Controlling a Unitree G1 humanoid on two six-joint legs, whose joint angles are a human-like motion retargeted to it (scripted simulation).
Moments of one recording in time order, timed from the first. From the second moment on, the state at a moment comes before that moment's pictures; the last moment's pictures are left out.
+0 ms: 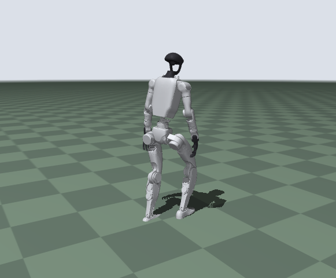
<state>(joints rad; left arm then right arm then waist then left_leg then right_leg) -0.08 0.20 -0.31 1.34 0.13 -0.04 -0.10 -0.23 -0.26 0.40 1.22 -0.11 -0.04 0.17 -0.11 -0.02 0.21 0.03 -0.26 -0.07 0.39 -0.51 0.12 -0.58 -0.17 0.02 1.03 -0.51 0.05</state>
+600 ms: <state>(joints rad) -0.02 0.21 -0.29 1.26 0.10 -0.08 -0.09 -0.19 -0.31 0.32 1.31 -0.06 -0.03 0.09 -0.01 0.22 0.16 -0.17 0.01 -0.18 1.33 -0.24 -0.22 -0.44 0.25 -0.06 0.66 -0.36 -0.03</state>
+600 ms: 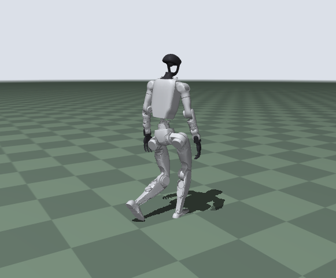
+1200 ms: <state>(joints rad) -0.11 0.23 -0.29 1.20 0.11 -0.06 -0.06 -0.26 -0.27 0.39 1.20 -0.11 -0.06 0.11 0.13 0.07 0.14 -0.64 0.05 0.00 0.76 -0.36 -0.09 0.12 0.14 -0.02 0.49 -0.63 -0.01</state>
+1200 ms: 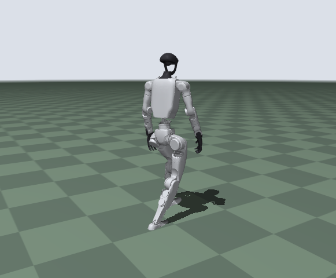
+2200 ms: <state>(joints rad) -0.05 0.19 -0.22 1.28 0.05 -0.07 -0.02 -0.18 -0.28 0.38 1.20 -0.09 -0.05 0.08 -0.03 0.13 0.20 0.13 -0.11 -0.17 0.96 -0.45 -0.12 -0.43 0.10 -0.11 0.76 -0.32 0.05</state>
